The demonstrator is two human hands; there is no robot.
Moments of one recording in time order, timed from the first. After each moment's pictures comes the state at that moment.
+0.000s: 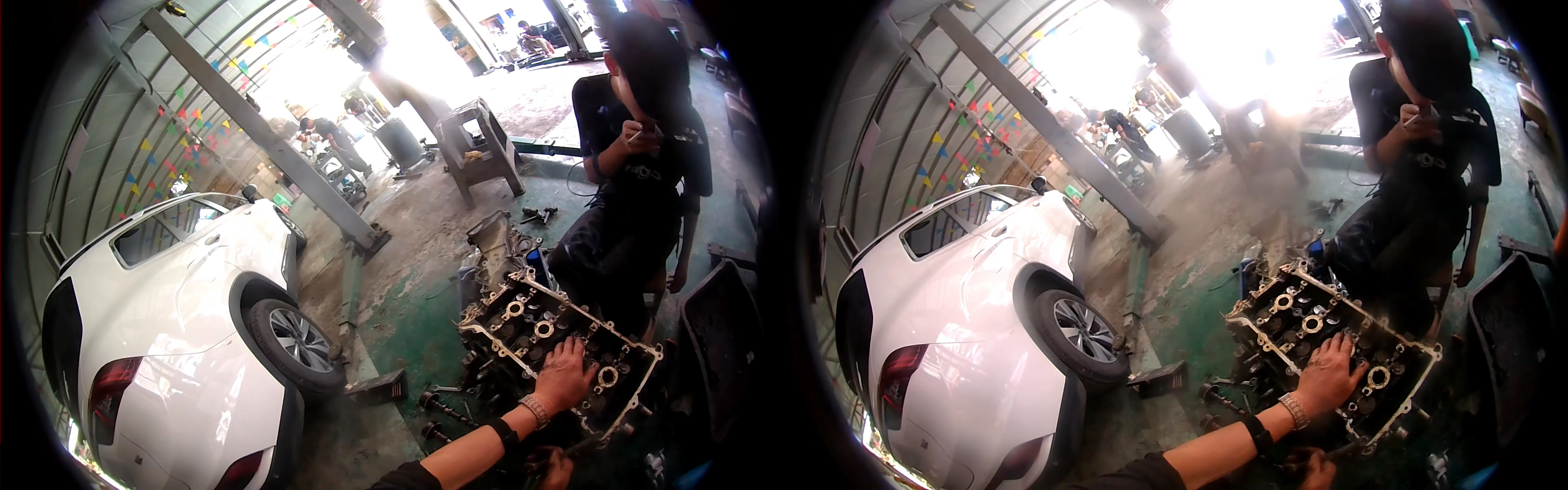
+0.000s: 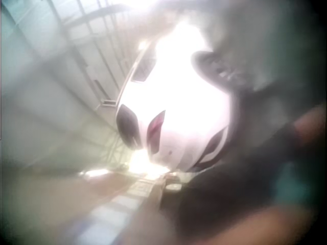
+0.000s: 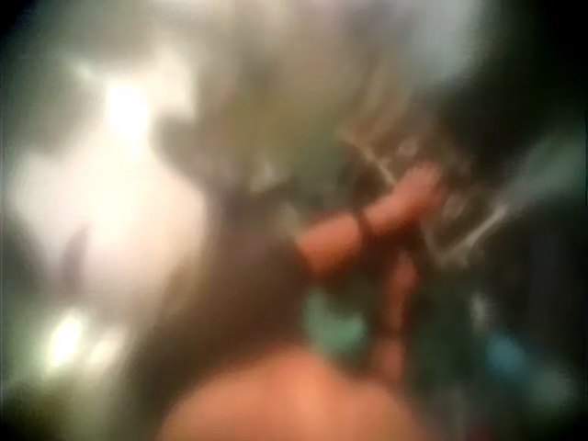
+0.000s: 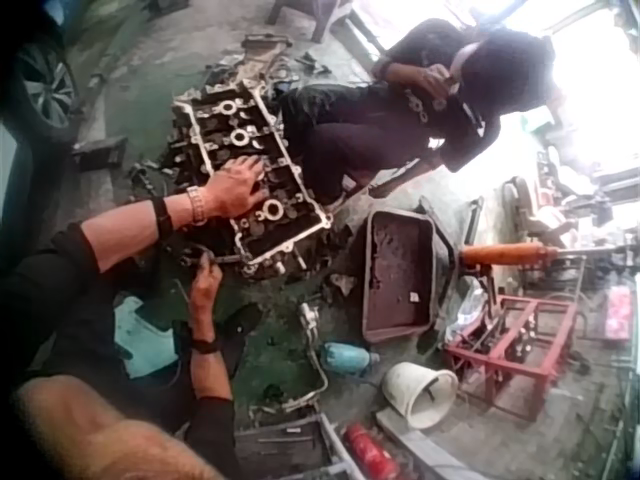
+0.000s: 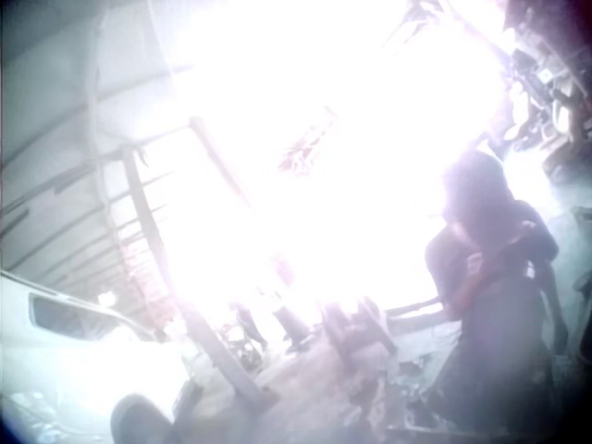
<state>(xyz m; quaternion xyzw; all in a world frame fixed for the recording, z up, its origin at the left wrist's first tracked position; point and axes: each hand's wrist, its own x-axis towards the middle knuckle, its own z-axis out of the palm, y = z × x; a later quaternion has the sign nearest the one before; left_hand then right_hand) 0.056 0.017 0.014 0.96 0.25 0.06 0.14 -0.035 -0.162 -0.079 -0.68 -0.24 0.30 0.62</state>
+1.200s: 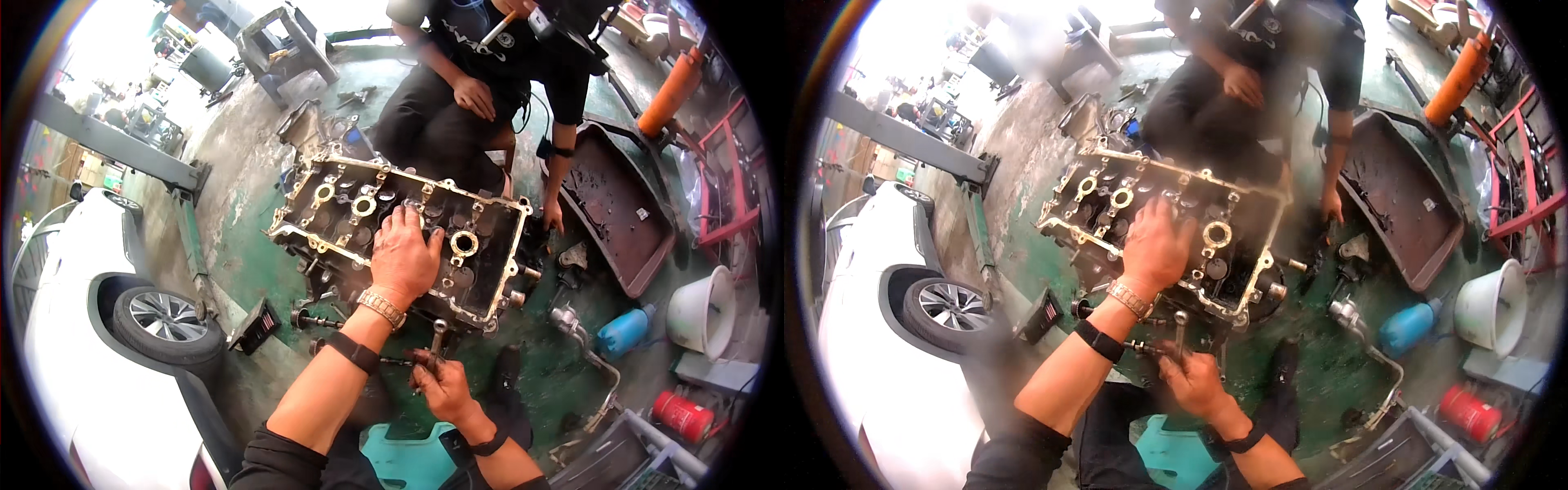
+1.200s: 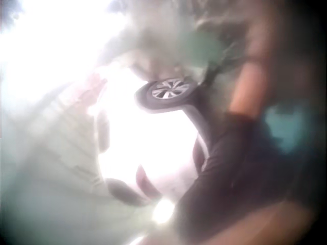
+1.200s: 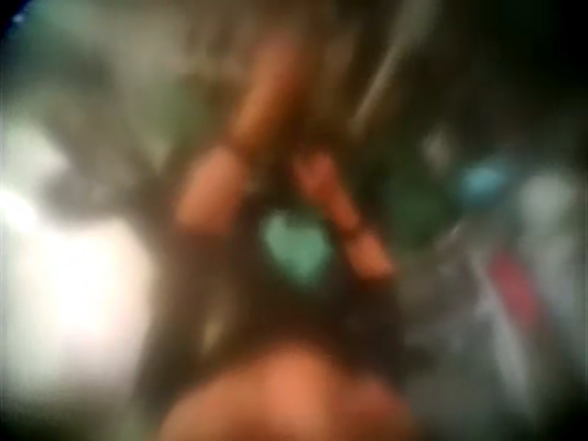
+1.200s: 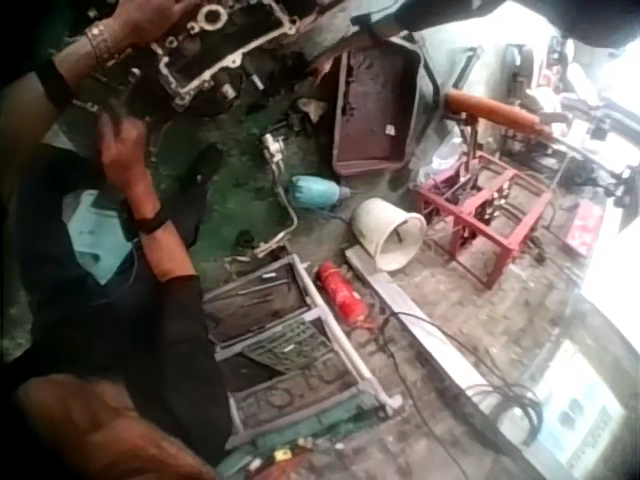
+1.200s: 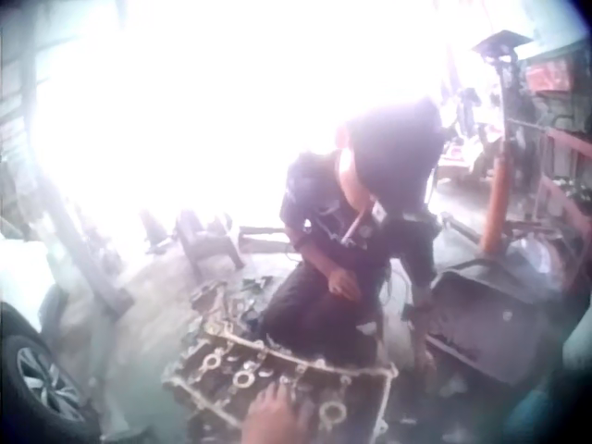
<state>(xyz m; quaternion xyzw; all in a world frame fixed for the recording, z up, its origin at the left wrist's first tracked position) 0.060 0.020 -0.001 0.96 0.24 0.12 0.12 -0.033 -0.166 -0.034 -0.58 -0.25 0.37 0.68</state>
